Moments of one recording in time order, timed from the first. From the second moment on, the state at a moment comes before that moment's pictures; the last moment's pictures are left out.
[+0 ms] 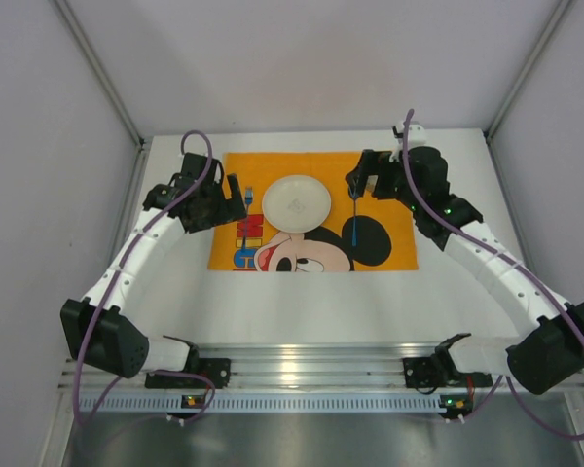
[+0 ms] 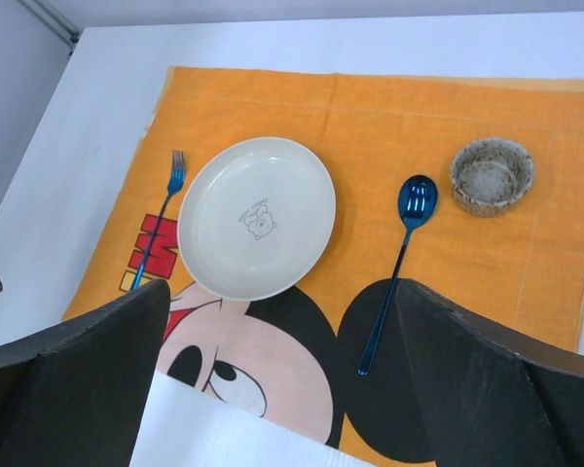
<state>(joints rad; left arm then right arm) -0.30 1.35 1.31 -0.87 -0.09 -0.51 0.46 1.25 1.15 -0.22 0.03 0.34</state>
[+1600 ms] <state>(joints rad) -0.30 1.33 1.29 -0.86 -0.12 -0.46 0.46 1.30 1.09 -0.09 -0.07 0.32</state>
